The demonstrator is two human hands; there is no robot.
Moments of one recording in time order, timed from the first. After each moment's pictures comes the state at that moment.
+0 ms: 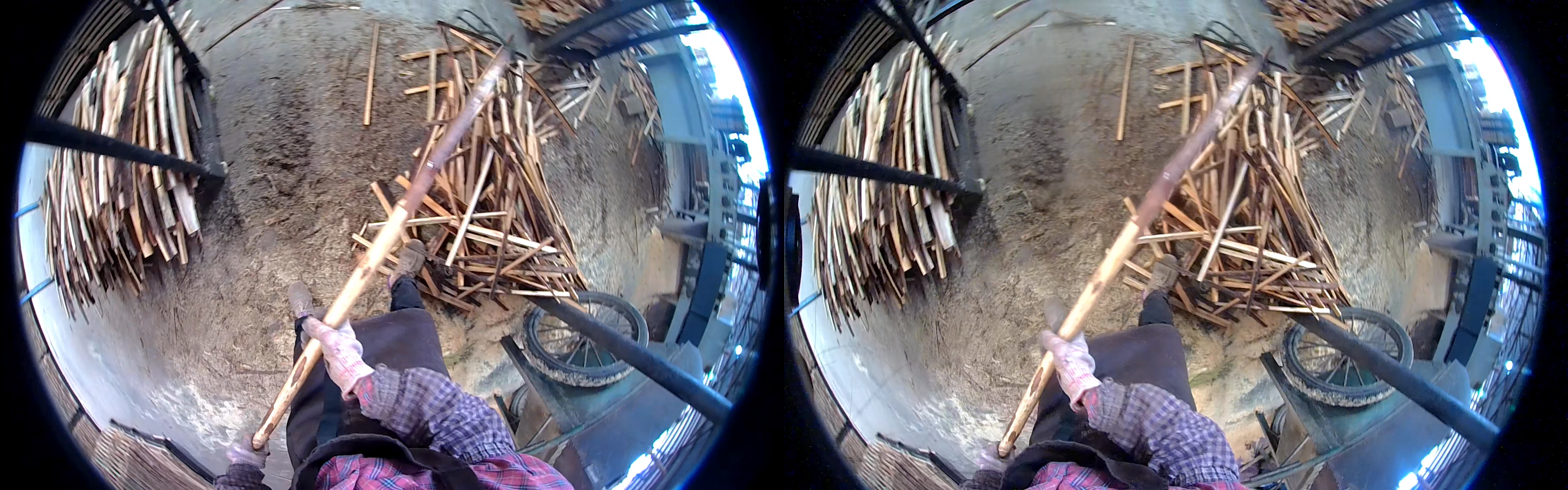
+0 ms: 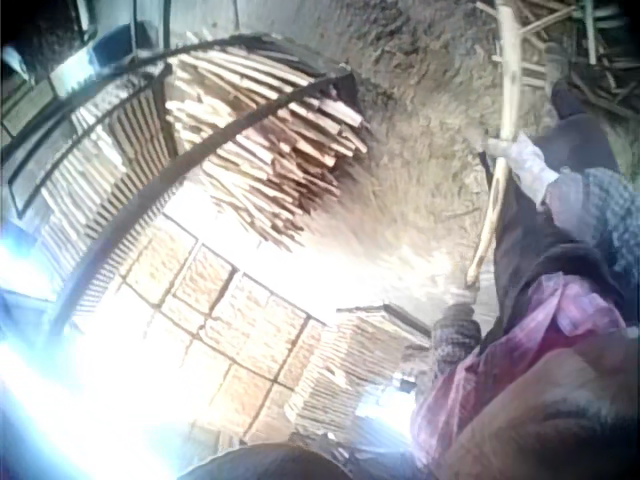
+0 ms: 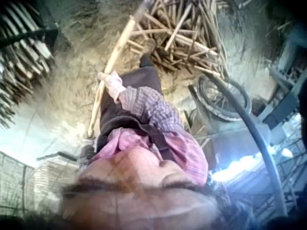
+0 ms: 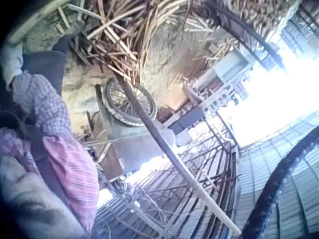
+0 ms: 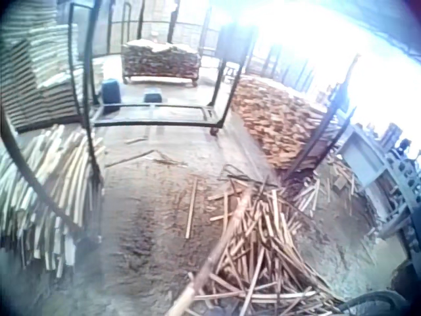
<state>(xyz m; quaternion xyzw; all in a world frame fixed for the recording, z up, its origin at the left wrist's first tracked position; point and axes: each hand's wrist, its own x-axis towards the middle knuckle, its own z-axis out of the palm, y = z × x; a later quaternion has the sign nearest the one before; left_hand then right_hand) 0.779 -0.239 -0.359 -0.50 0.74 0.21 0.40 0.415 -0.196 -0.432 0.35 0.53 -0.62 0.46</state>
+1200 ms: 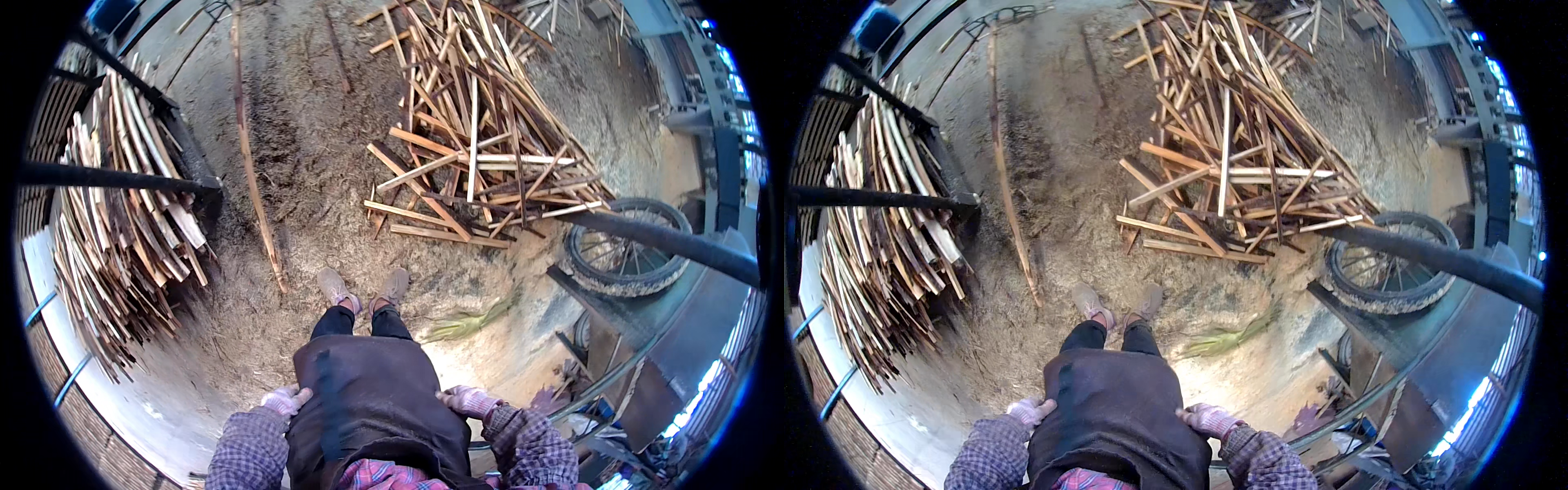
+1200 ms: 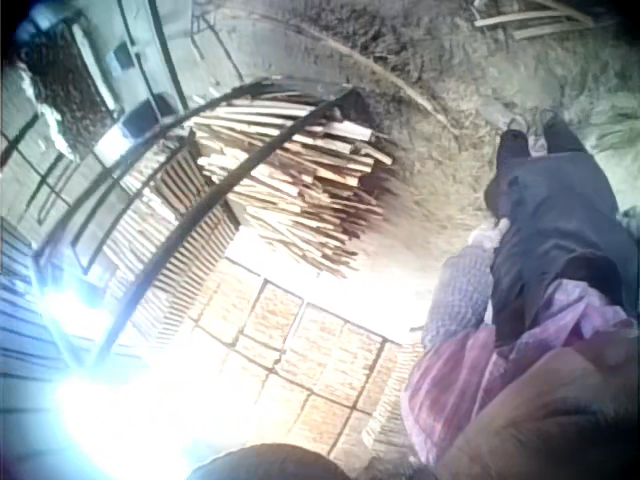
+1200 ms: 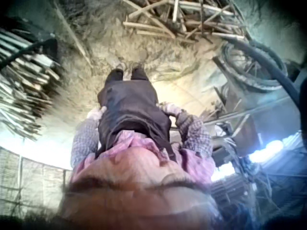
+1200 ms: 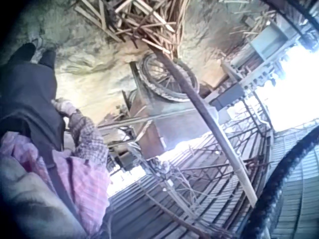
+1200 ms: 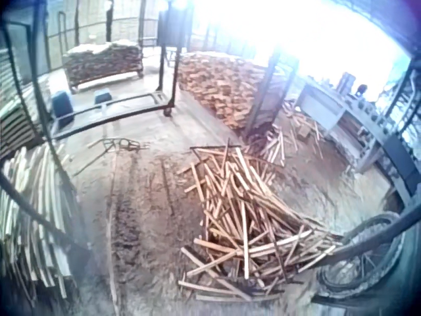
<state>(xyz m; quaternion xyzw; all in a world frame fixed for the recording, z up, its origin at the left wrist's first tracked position) 0.648 -0.329 -0.410 -0.38 0.57 0.41 0.61 0.544 0.031 -0.402 0.18 0.56 -0.10 0.80</state>
